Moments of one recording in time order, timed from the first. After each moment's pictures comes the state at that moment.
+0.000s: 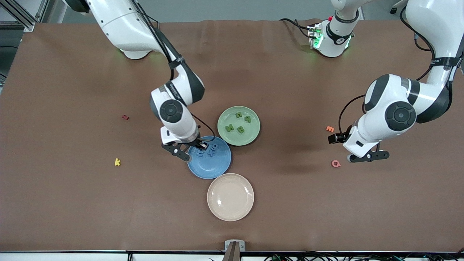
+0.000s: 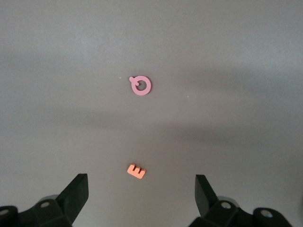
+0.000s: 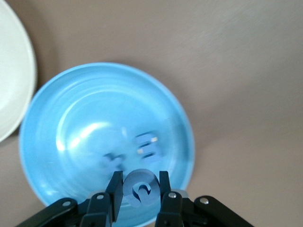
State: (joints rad) left arm 0.30 0.39 -0.55 -1.78 0.23 1.96 -0.42; right arm 0.58 0.65 -0.01 -1.62 0.05 2.33 1.10
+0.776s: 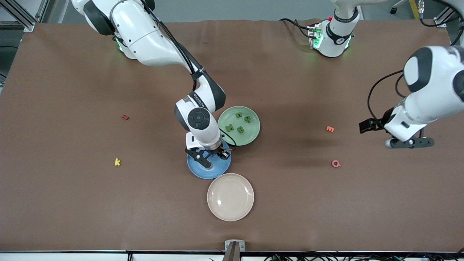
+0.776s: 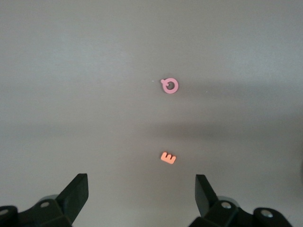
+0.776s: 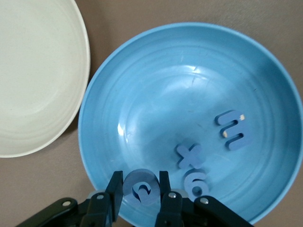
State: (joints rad) left arm 0.03 0.12 -0.07 -1.88 -0.01 1.94 -0.06; right arm 0.64 0.86 -0.01 -1.35 0.06 2.33 1.28
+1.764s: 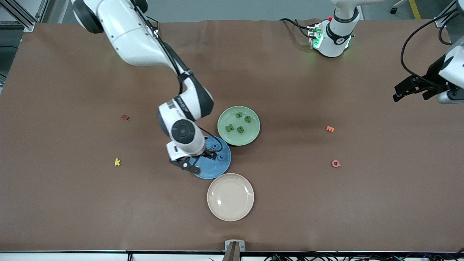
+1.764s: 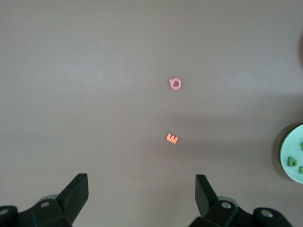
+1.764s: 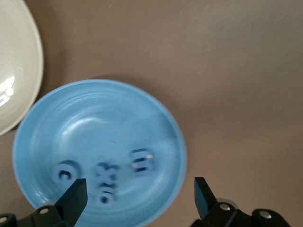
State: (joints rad) left arm 0.08 -0.13 -0.06 -1.81 -0.04 1.75 -0.04; right arm 0.53 0.77 -0.03 -1.29 0.06 1.95 0.81
